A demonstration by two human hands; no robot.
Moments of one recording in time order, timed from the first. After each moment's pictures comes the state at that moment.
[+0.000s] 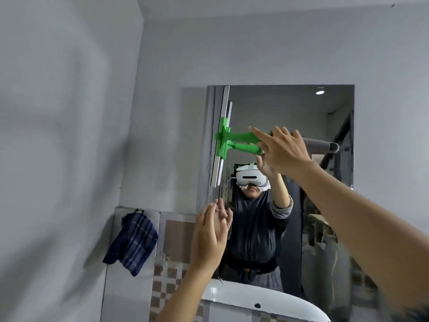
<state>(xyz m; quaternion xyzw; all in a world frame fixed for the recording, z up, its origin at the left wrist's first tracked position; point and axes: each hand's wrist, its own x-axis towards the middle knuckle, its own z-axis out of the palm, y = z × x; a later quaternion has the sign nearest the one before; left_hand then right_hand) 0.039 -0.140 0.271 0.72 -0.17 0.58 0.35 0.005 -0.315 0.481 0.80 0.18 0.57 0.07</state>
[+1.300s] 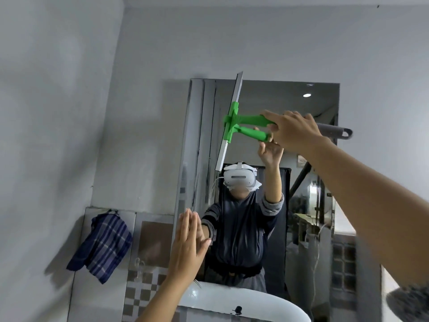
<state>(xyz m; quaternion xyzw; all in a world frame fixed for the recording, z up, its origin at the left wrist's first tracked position) 0.099 -0.131 0.227 0.80 -0.16 0.53 0.23 -0.005 -0.358 0.521 0.85 0.12 0.51 0.06</state>
